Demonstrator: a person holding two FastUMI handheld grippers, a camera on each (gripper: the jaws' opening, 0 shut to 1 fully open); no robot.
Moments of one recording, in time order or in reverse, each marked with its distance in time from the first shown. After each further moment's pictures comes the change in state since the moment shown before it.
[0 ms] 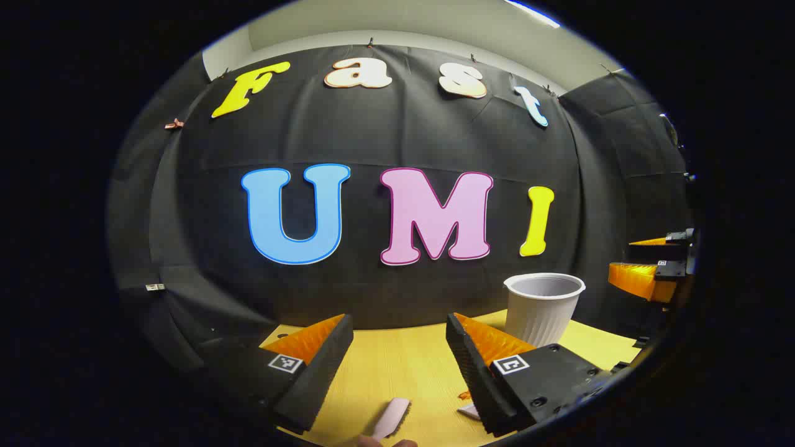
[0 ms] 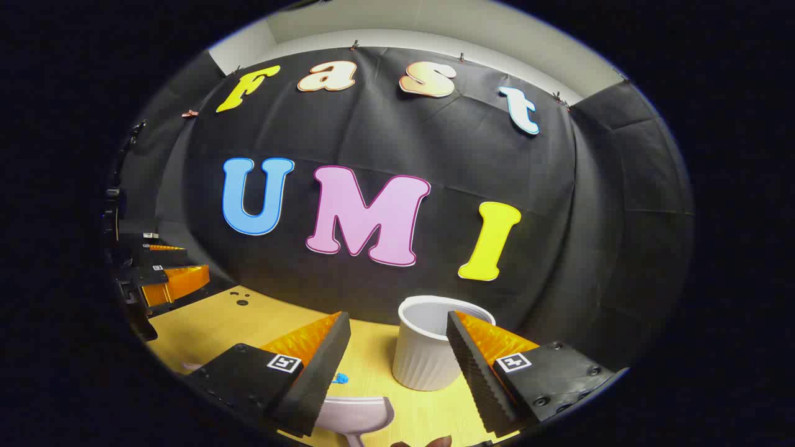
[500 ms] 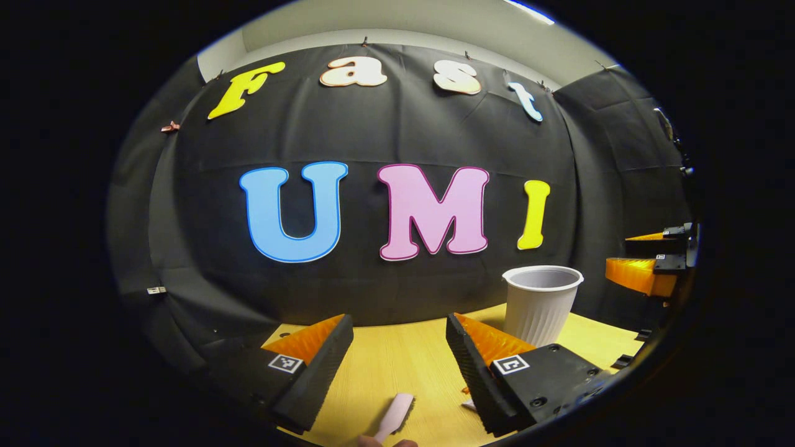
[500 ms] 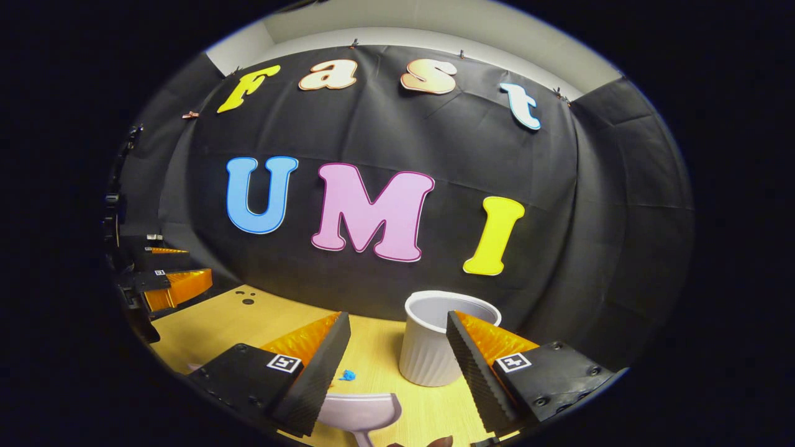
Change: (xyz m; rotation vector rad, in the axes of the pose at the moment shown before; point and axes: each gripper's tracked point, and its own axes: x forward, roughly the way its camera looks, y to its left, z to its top) left arm -0.009 0.005 -0.009 0.019 0.020 -0.009; right arm -0.008 0.011 -0.007 0.013 0.017 0.024
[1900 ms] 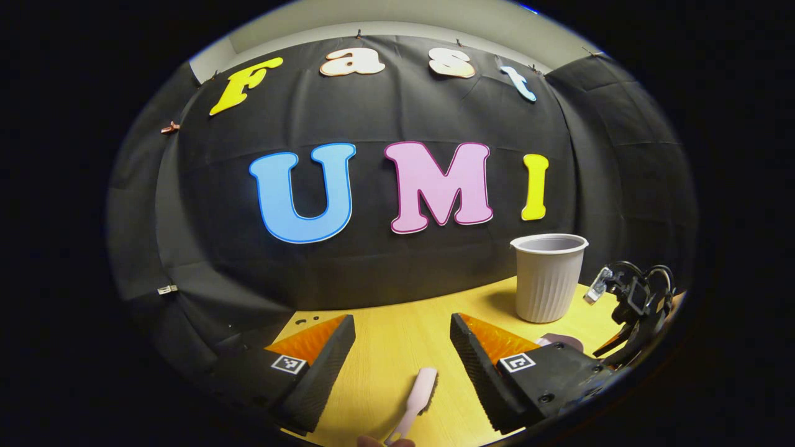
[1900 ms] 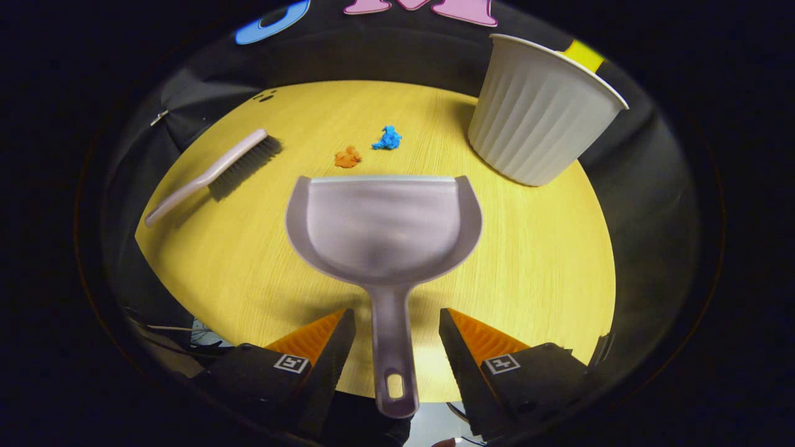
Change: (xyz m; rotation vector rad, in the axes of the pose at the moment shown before) left arm -0.029 0.032 -0.056 0.053 0.084 0.021; right arm -0.036 0.042 -0.349 -0.070 1.090 0.215
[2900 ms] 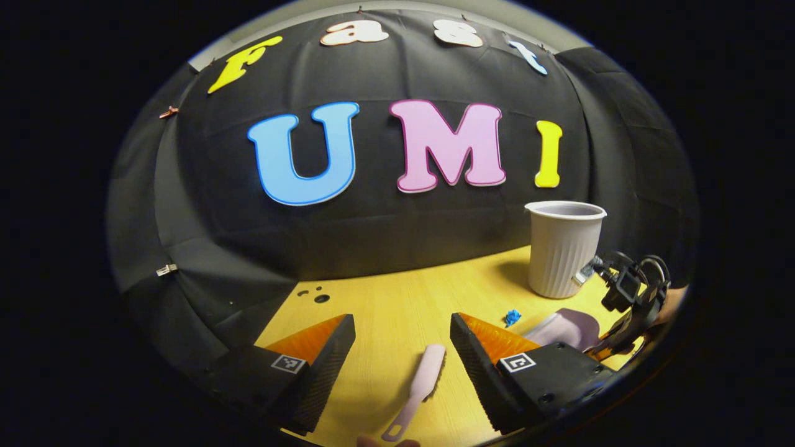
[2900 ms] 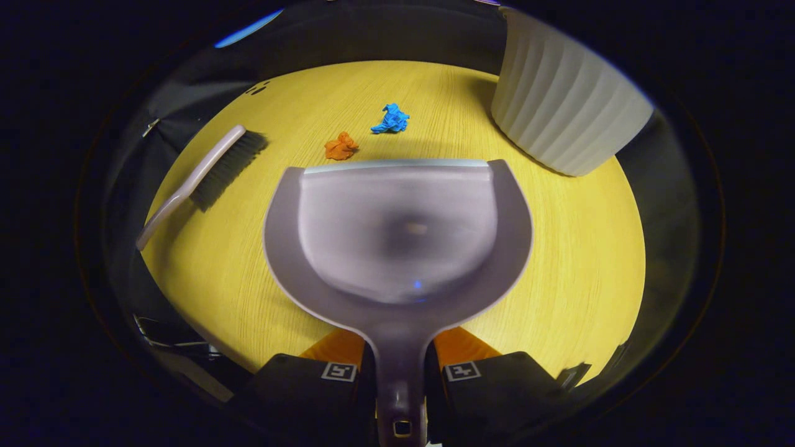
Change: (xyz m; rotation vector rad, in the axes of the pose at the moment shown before) left arm 0.032 -0.003 -0.067 0.021 0.187 0.008; right arm 0.038 0.007 0.014 0.027 0.058 0.093
